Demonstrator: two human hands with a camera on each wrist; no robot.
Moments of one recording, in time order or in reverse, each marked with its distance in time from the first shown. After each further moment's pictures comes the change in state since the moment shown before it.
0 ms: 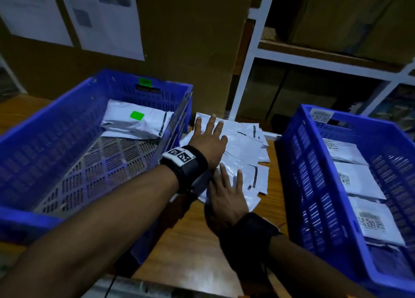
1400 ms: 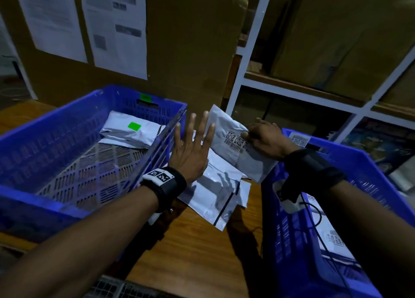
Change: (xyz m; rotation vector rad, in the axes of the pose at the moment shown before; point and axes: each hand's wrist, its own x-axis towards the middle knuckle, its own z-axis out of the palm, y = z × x) left_hand -0.036 0.018 0.003 -0.104 0.650 -0.273; right_hand 0.029 0.172 -0.183 0.255 0.095 0.012
